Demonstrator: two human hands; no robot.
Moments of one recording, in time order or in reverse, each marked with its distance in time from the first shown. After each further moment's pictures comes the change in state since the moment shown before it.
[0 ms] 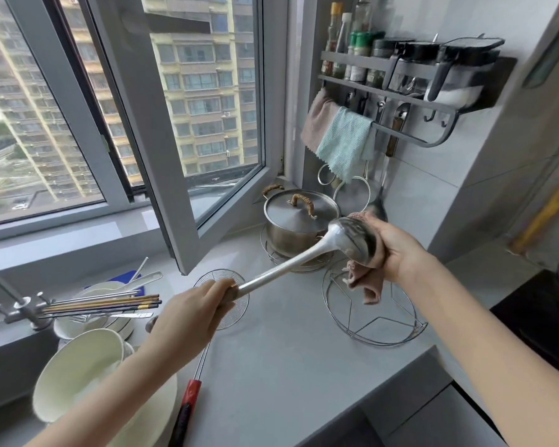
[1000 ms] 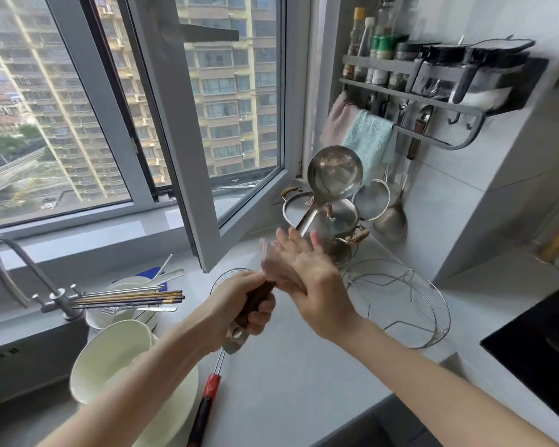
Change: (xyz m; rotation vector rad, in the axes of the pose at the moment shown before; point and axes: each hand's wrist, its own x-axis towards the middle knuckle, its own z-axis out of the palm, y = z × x) left_hand 0.033 0.046 -0.035 -1.600 -0.429 -0.896; right_hand -0.004 0.112 0.063 -1.140 -0.167 -1.568
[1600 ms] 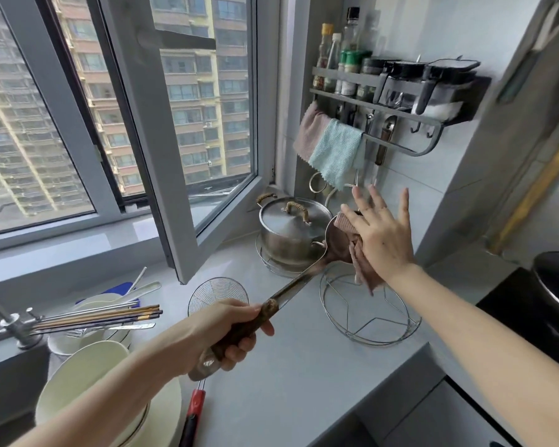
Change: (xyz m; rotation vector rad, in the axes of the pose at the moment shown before) left_hand -0.014 0.001 -0.014 0.323 -0.098 -0.208; right_hand 0.010 0.110 -0.085 -0.972 0.028 0.004
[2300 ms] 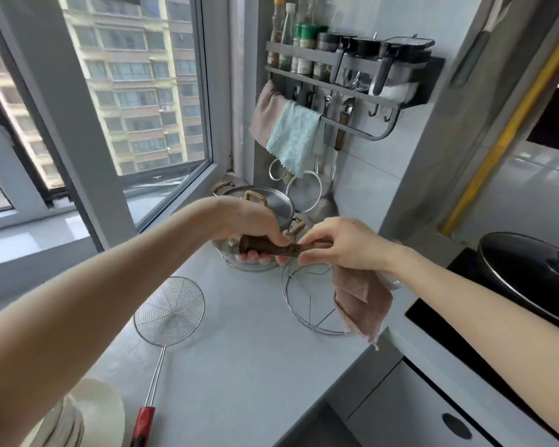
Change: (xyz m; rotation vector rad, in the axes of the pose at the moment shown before) left_hand 0.111 0.136 0.038 0.798 -0.212 -0.076; right_hand 0.016 0.012 -0.052 0.766 -0.803 0.135
